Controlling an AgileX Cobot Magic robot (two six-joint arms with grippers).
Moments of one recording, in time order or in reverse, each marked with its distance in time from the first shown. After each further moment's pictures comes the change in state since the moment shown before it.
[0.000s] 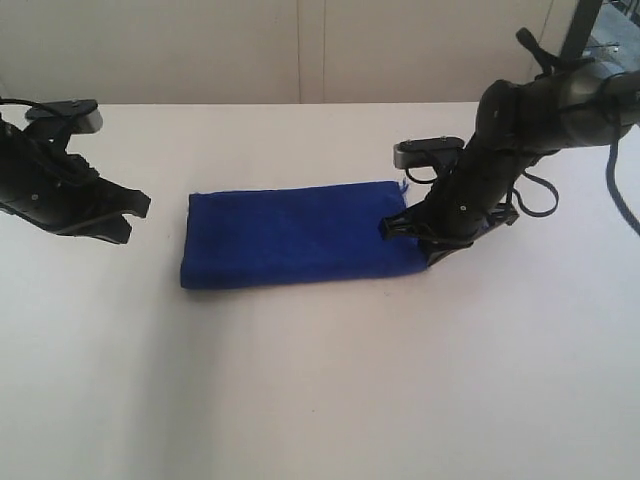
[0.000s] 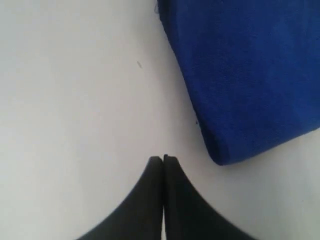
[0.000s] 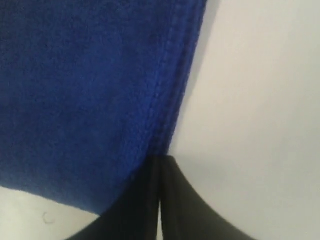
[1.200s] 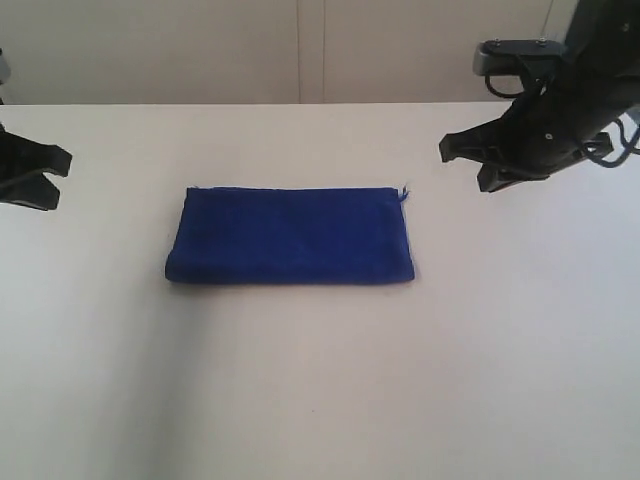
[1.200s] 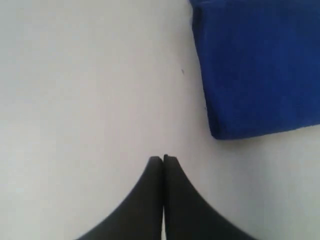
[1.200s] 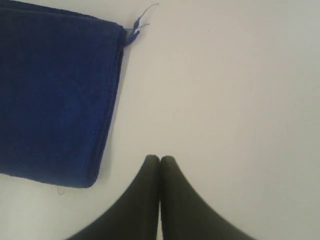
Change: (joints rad) left arm 0.151 -0.189 0.000 0.047 0.135 -0.017; right arm -0.103 -0.345 0.108 -0.070 -0.016 0.112
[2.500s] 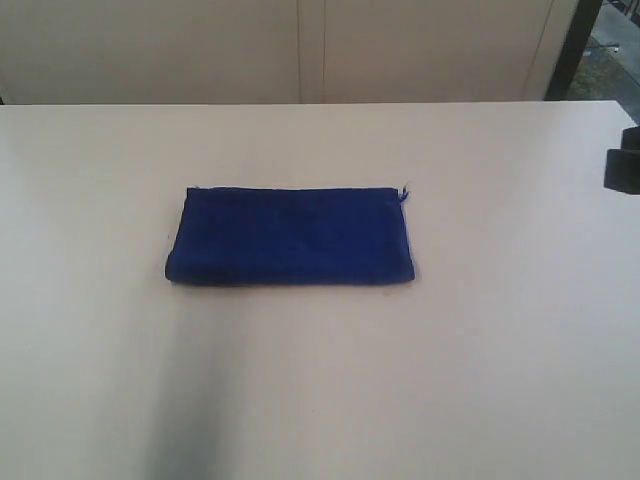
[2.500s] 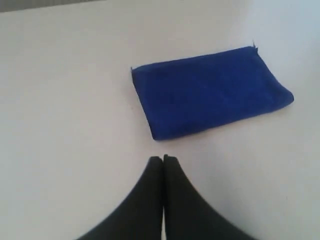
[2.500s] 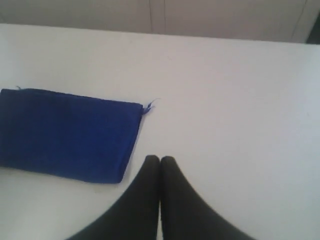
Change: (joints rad) left arm 0.001 -0.817 0.264 -0.039 0.115 0.027; right arm -0.002 -0.955 0.573 -0.015 -0.249 0.000
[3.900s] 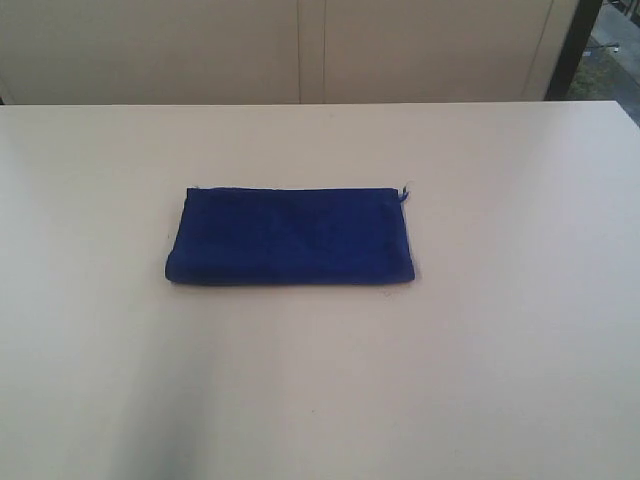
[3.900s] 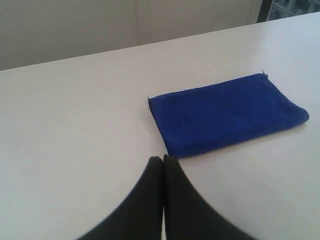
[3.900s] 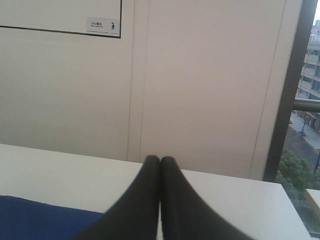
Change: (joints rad) left arm 0.000 -0.323 0.221 -0.008 -0.128 0.049; right arm -0.002 -0.506 0.312 -0.089 -0.351 -0.033
